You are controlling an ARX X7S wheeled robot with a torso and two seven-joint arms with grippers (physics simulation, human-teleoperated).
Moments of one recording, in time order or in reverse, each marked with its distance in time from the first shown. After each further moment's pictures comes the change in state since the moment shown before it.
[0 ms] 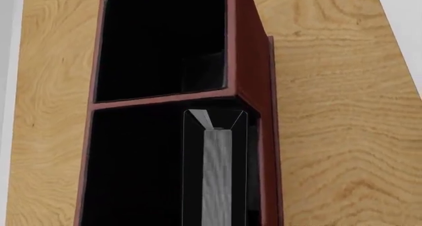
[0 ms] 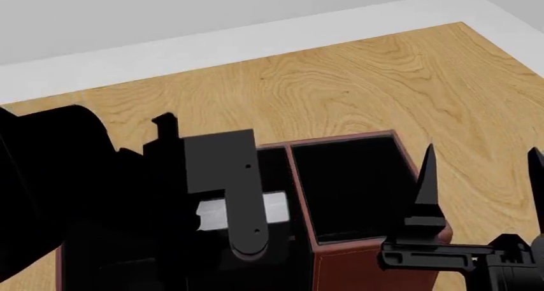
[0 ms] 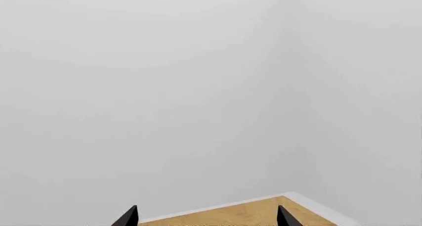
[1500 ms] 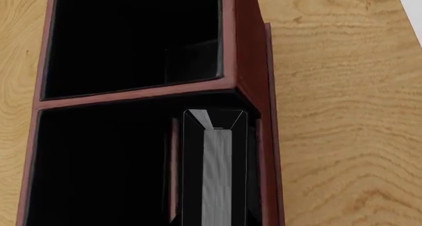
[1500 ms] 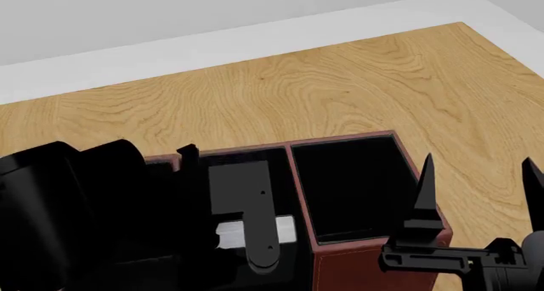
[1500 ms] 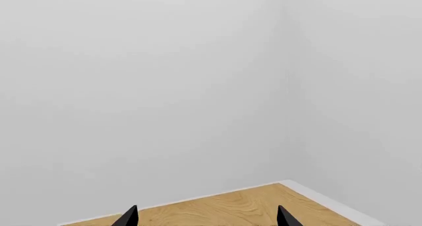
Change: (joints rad) left arm 0.114 0.038 0.127 -0.227 0.089 0.262 0.018; right arm -0.002 -0.005 -0.027 0.069 -0.019 -0.031 -0.006
